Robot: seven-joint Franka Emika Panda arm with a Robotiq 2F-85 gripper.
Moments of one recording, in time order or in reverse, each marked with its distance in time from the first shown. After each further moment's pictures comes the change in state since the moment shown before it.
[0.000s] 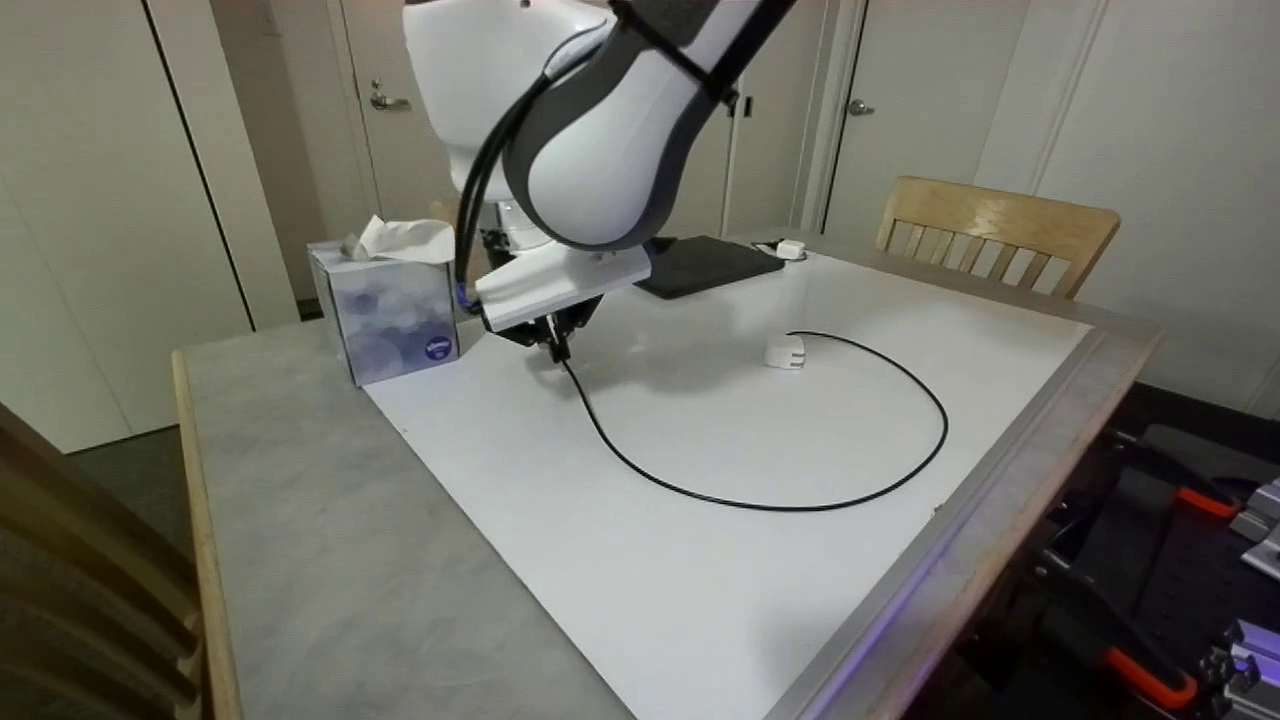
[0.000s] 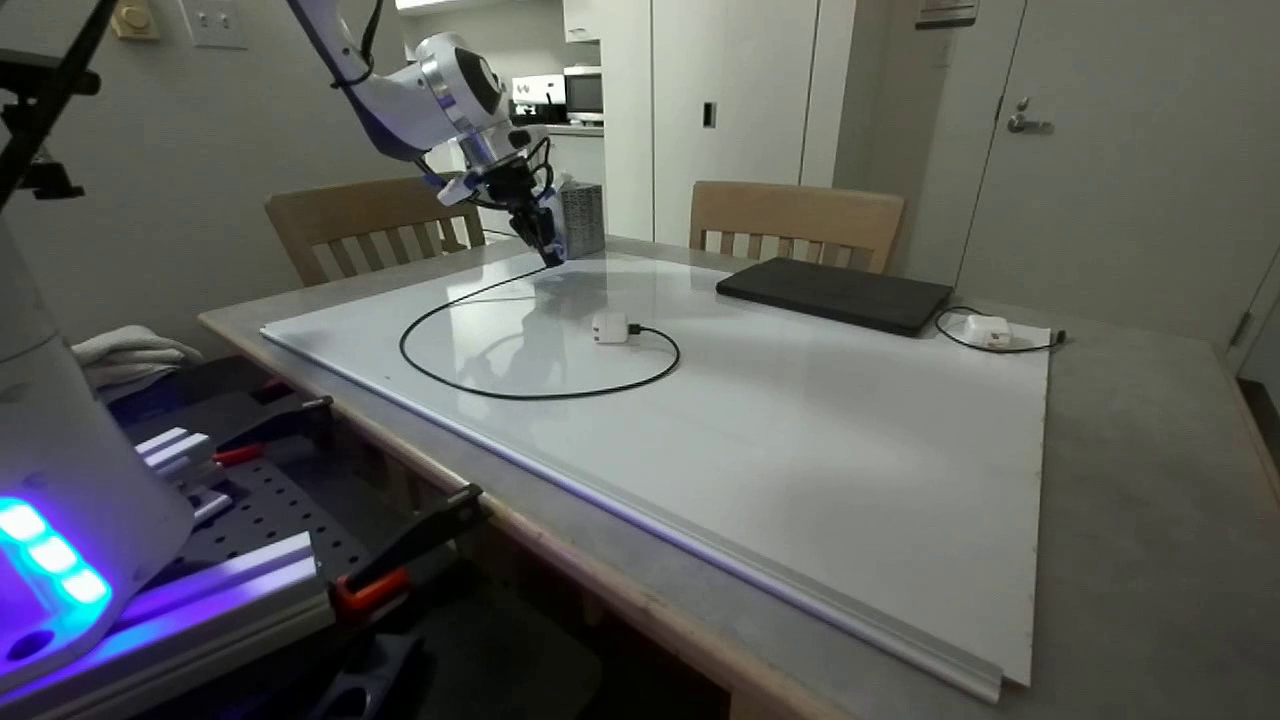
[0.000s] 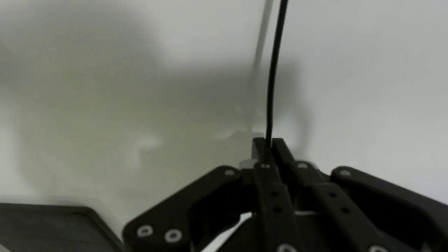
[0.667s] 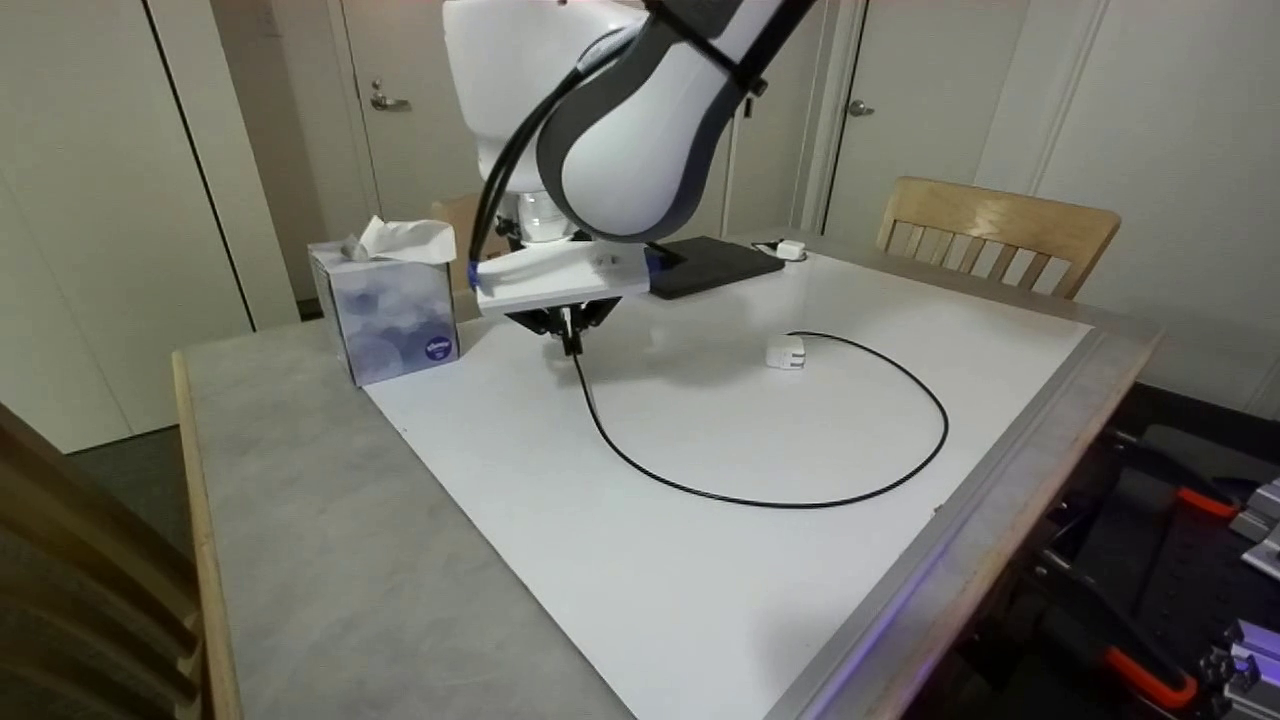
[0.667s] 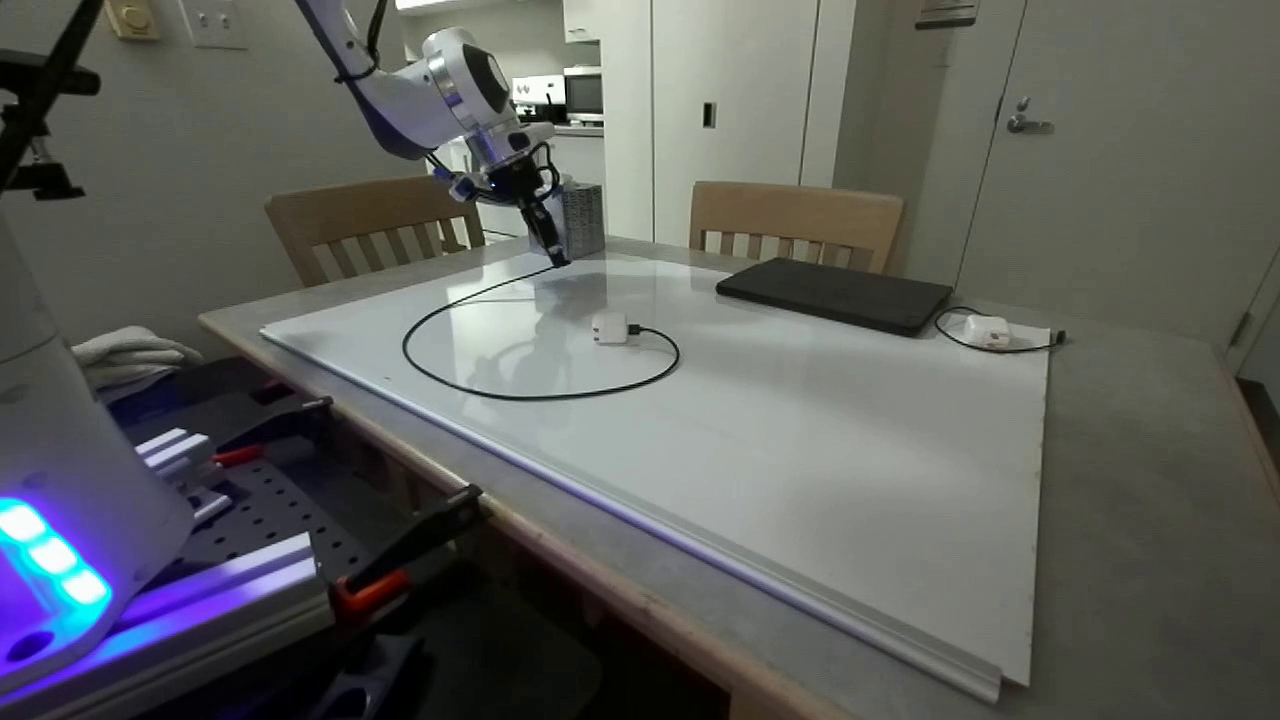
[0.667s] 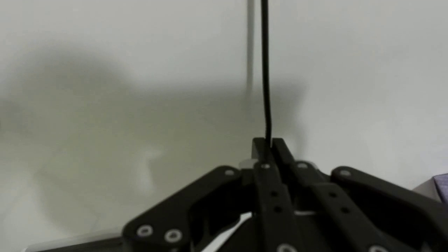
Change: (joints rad) arm -0.023 -0.037 -0.002 -0.062 -0.008 0.049 0.239
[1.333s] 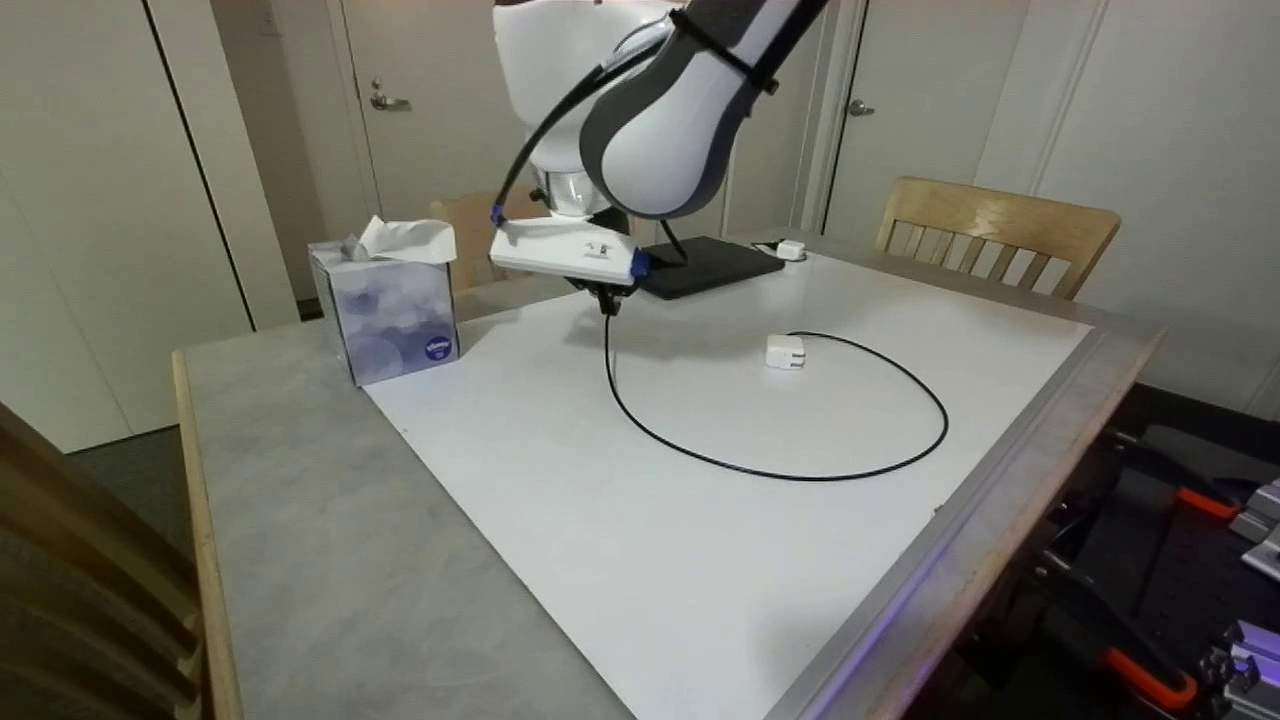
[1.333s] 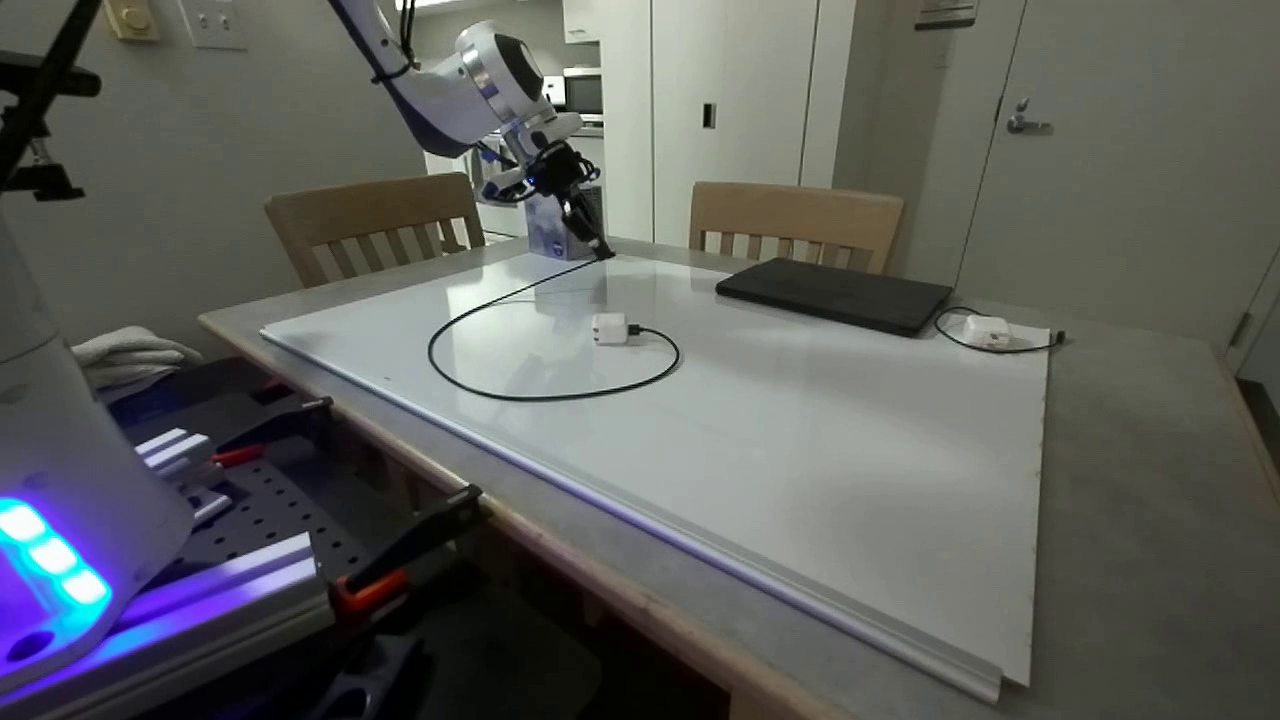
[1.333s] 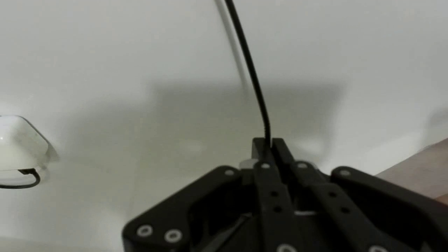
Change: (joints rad) arm -0.012 0.001 -0.101 0.002 -0.048 -0.005 0.426
